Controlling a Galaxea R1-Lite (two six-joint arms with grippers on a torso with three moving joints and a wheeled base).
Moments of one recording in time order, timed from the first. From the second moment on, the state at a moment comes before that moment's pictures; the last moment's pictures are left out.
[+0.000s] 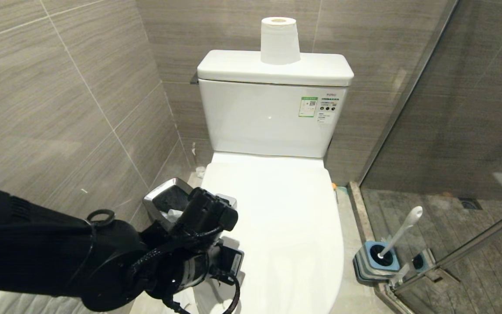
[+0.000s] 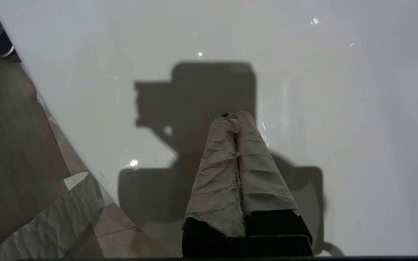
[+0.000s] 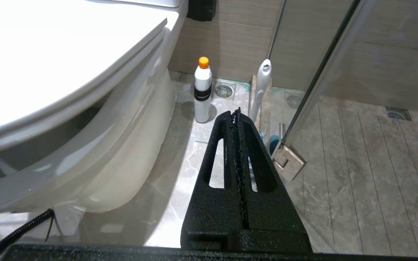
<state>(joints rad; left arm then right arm) -0.80 1.83 -0.90 -0.11 0.29 -0.26 -0.01 0.00 0.00 -0.03 0.01 -0.01</state>
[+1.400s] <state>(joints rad) -0.80 2.05 -0.89 -0.23 0.62 -0.44 -0.01 0.00 0.00 -0.03 0.01 -0.01</state>
